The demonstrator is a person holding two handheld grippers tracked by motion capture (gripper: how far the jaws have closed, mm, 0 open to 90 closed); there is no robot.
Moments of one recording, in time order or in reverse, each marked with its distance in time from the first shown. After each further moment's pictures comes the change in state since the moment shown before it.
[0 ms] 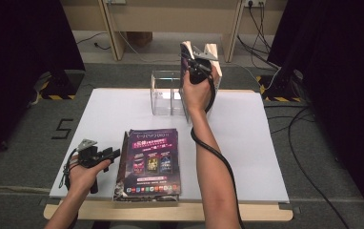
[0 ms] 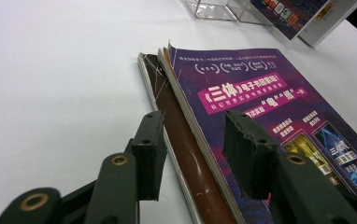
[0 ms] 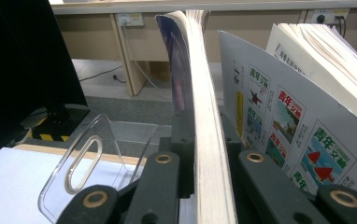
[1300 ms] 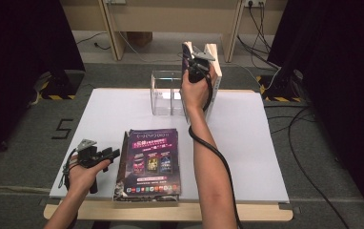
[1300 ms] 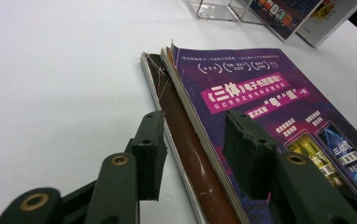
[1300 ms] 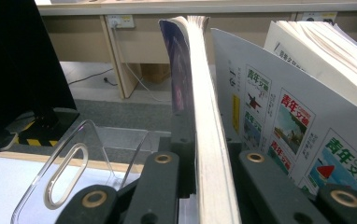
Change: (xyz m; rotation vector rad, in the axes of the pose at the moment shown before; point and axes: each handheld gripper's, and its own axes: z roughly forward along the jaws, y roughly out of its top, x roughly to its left) left arm 0.002 -0.001 0.000 0.001 0.000 -0.001; right arm 0.001 -0.002 0.016 -0.009 -0.038 0.000
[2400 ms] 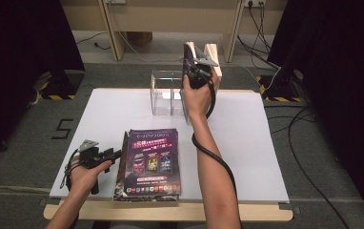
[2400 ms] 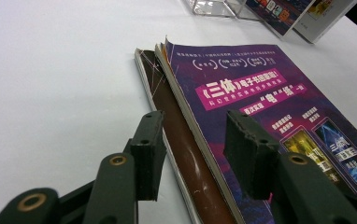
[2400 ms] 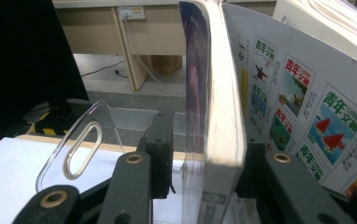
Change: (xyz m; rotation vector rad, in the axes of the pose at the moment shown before) left arm -0.004 -0.002 0.002 0.005 -0.007 0.005; right arm -0.004 -0.013 -0.017 0.027 0.050 0.002
